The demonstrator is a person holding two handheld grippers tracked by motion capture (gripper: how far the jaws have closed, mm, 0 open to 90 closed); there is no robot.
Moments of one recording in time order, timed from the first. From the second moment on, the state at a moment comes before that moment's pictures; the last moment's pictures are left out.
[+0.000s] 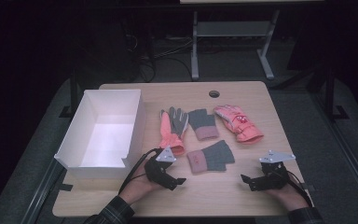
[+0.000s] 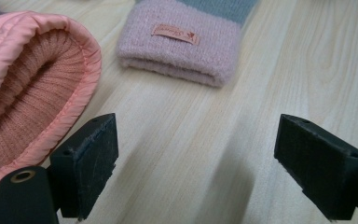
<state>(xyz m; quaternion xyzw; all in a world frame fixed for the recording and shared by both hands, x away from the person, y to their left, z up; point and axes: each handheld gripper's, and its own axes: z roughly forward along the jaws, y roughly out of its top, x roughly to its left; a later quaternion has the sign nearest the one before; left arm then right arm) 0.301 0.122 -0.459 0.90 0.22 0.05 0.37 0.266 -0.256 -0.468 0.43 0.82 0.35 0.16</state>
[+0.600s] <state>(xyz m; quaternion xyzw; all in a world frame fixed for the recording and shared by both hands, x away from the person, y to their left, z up) 0.315 0.116 -0.434 0.89 0.24 0.02 0.38 0.266 -0.255 -0.463 0.43 0.82 0.36 0.15</state>
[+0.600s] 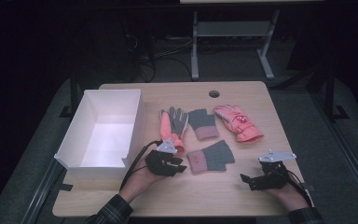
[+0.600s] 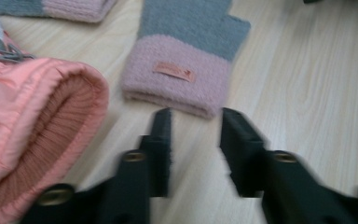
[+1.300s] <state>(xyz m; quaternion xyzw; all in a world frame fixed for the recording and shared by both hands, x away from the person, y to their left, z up) 0.353 0.078 -0.437 0.91 0.22 0.03 0.36 0.268 -0.256 -0.465 0.43 0.82 0.35 0.14</state>
